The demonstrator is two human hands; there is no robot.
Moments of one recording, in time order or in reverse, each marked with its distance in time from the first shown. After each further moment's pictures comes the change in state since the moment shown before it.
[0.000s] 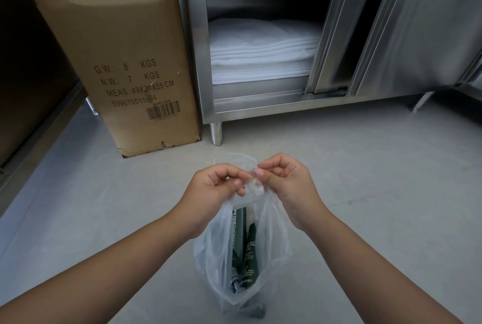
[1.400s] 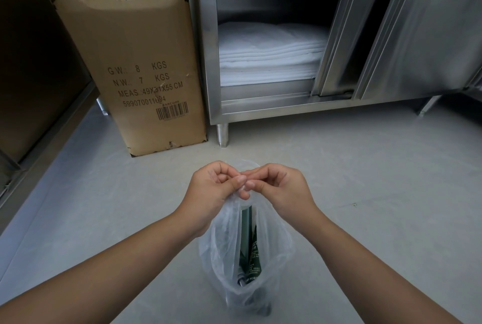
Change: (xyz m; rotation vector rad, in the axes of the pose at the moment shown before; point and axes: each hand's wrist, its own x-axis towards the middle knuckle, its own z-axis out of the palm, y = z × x) left_hand -0.005 -0.002 -0.008 -0.076 0.091 -0.069; right_hand -0.008 0.006 0.016 -0.269 -0.116 -0.133
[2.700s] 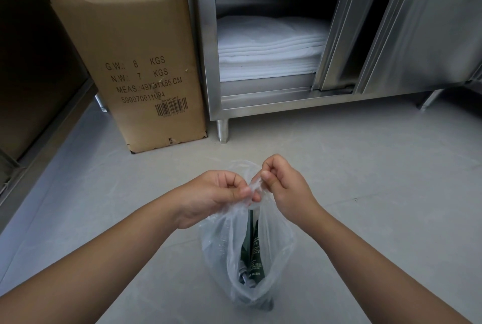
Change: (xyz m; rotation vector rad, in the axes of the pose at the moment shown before) left_hand 0.001 0.017 -0.015 0.053 -0.446 -0.357; right_hand 0.000 0.008 -0.006 -0.353 -0.006 -0.009
